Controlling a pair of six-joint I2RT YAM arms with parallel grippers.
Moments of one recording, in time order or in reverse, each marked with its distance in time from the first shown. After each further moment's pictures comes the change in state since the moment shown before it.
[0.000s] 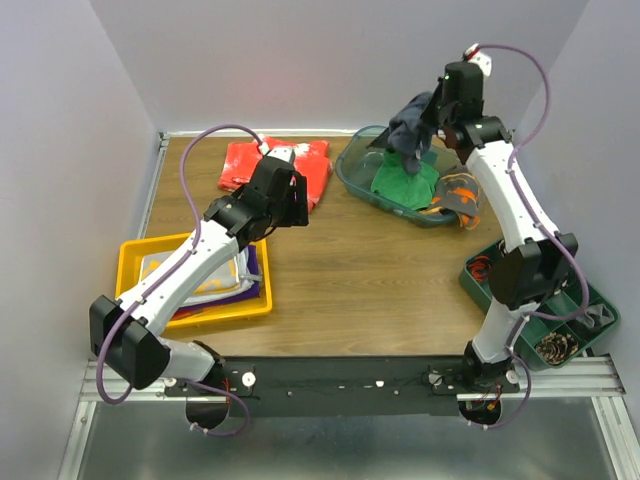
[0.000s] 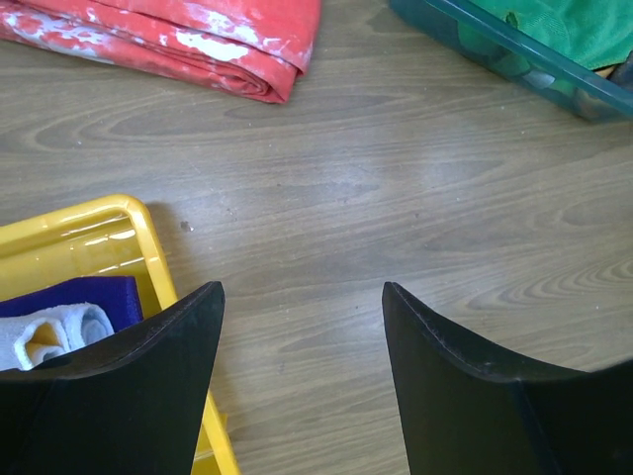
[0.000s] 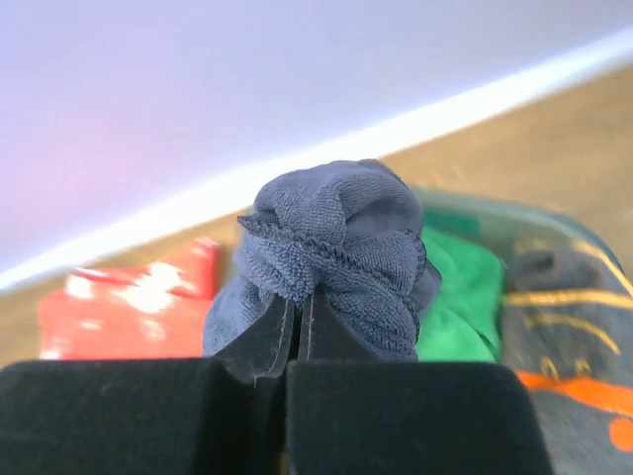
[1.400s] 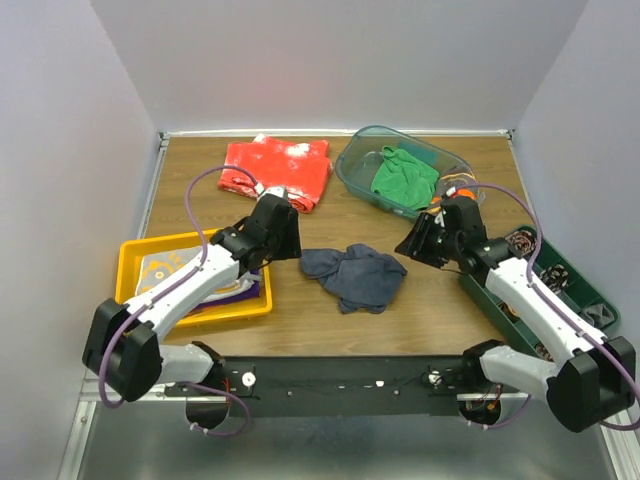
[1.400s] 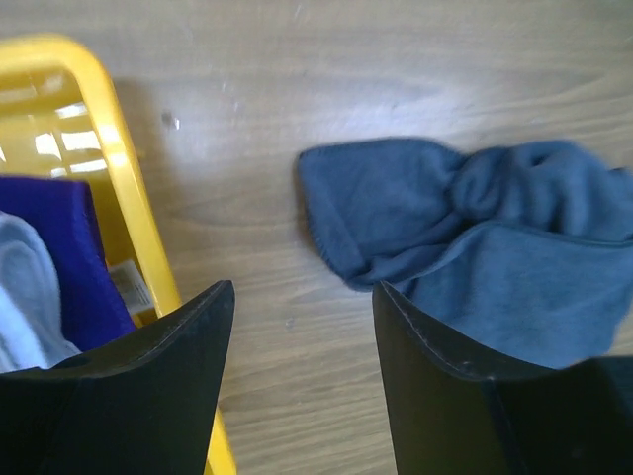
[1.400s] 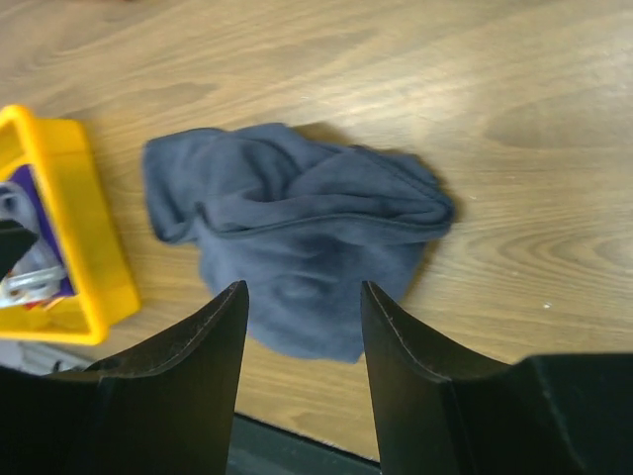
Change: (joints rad) left arm 0.001 -0.088 -0.330 0.134 0.040 -0.109; right arm 0.109 -0.741 -1.114 -0.012 -0.432 0.208
